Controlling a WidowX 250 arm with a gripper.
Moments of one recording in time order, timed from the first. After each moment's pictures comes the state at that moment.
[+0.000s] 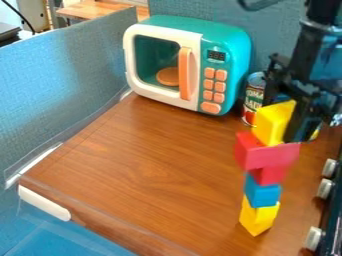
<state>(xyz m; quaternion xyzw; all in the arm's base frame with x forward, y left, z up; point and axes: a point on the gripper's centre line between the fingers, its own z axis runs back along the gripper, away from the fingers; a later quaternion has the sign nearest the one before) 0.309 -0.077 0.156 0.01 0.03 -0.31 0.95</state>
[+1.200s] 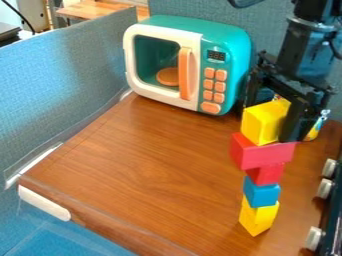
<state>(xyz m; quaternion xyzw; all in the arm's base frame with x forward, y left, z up) 0.309 -0.068 0.158 0.01 0.04 -0.30 0.95</state>
